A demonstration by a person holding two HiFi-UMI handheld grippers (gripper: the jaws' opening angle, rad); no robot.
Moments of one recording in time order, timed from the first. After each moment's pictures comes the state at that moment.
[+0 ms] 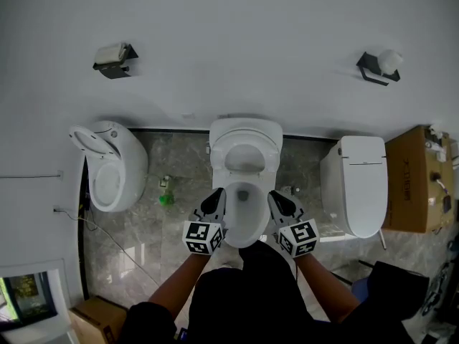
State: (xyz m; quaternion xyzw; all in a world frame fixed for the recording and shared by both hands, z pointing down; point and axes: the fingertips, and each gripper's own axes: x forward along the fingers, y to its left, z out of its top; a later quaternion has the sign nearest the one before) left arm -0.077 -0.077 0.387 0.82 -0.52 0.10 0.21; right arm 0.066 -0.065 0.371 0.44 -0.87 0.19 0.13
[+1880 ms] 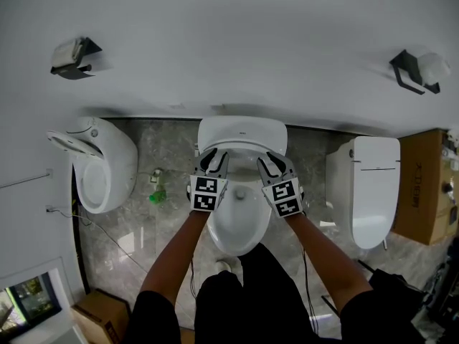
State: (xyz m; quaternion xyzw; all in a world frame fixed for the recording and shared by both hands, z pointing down) left arm -0.057 -0.304 0.558 0.81 -0.50 0.26 0.19; right arm 0.061 -0.291 0.541 0.42 -0.85 0.15 0.27
